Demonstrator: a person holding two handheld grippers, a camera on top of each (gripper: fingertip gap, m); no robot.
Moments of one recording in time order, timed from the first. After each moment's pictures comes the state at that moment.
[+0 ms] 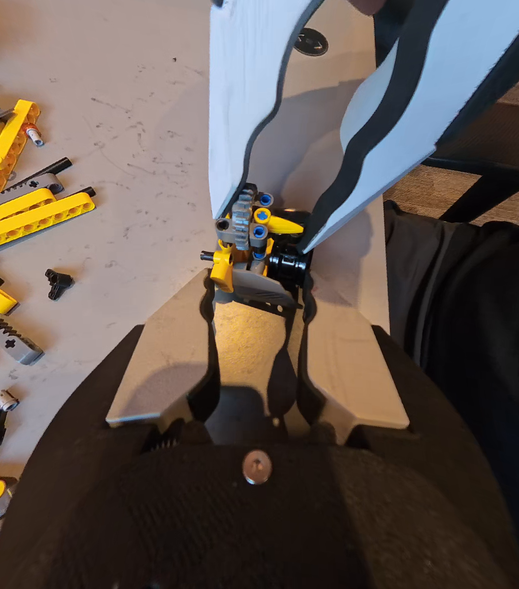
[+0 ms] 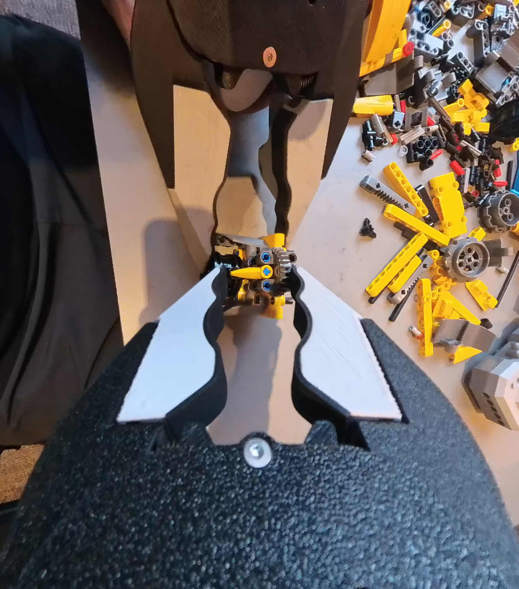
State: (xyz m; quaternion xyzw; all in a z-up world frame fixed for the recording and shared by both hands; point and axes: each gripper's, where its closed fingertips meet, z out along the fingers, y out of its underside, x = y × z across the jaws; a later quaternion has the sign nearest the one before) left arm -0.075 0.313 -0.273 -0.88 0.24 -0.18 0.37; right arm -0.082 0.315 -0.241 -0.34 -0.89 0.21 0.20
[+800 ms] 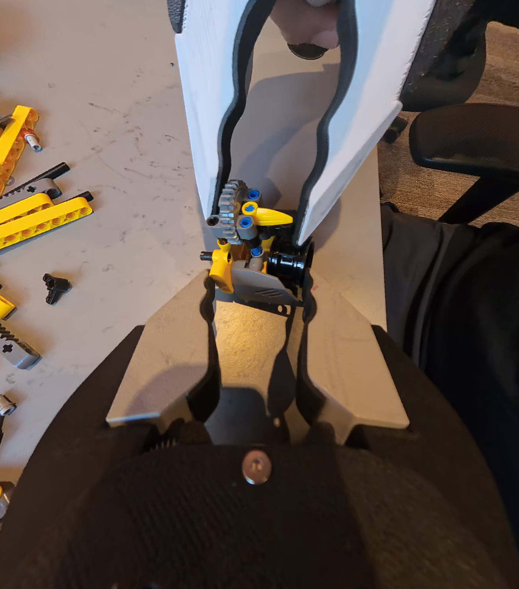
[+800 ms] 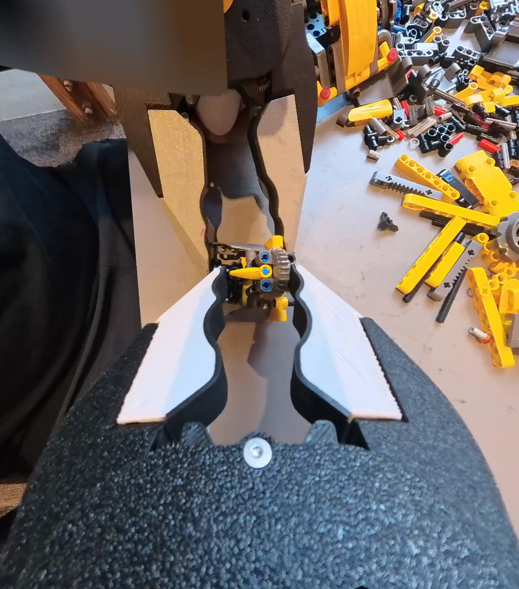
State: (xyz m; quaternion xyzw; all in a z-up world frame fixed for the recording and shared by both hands) left arm -0.073 0.313 -0.272 -0.88 0.24 -0.18 0.37; right arm -0.081 0.317 -0.241 -0.39 -0.84 0.36 0.14
